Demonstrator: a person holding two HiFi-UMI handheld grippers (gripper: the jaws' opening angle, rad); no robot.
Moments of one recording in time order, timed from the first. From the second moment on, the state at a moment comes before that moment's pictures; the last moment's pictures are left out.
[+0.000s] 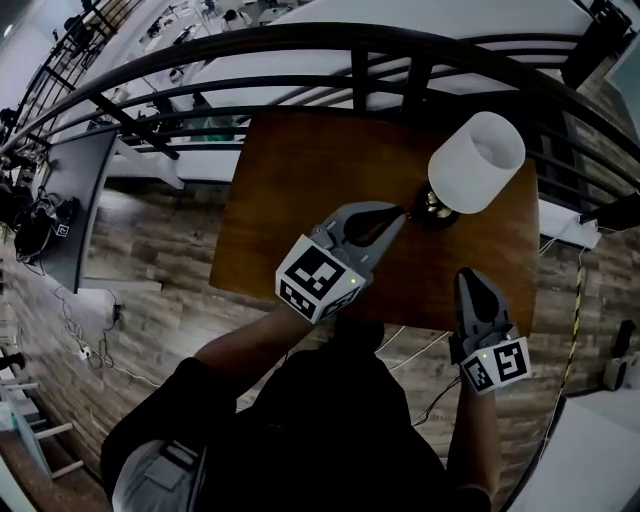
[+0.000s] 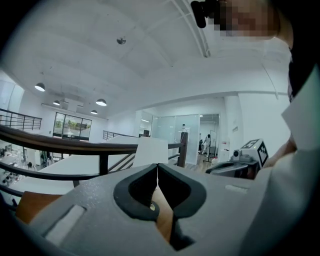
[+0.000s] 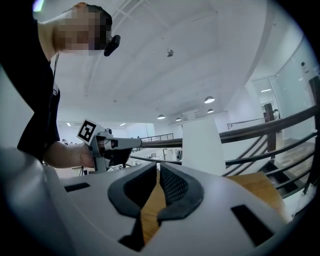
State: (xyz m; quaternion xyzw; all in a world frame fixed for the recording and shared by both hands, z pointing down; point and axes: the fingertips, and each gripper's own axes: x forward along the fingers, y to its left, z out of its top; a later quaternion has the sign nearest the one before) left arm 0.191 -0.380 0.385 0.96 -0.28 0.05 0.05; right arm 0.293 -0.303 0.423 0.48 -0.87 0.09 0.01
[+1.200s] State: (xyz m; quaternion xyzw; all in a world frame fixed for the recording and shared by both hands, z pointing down) left arm 0.262 -0.485 0.589 0.96 -0.27 0.07 0.05; right arm 0.347 -0.501 0.623 0.61 -0.79 0.00 0.01
